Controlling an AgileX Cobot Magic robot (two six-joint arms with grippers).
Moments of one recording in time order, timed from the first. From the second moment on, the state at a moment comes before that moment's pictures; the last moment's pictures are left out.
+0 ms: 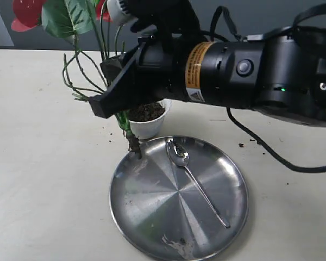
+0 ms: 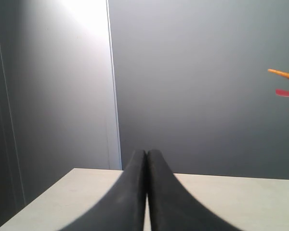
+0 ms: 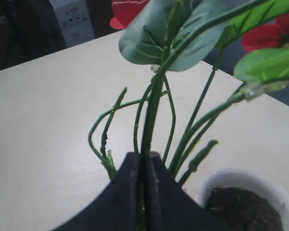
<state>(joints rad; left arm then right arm) 0.30 0.00 0.00 0.68 -0.15 -0.67 1.00 1.46 -0.95 -0.79 -0.10 0.81</state>
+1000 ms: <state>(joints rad) 0.30 0.00 0.00 0.68 -0.15 -0.67 0.79 1.71 -0.67 -0.10 -1.13 0.03</state>
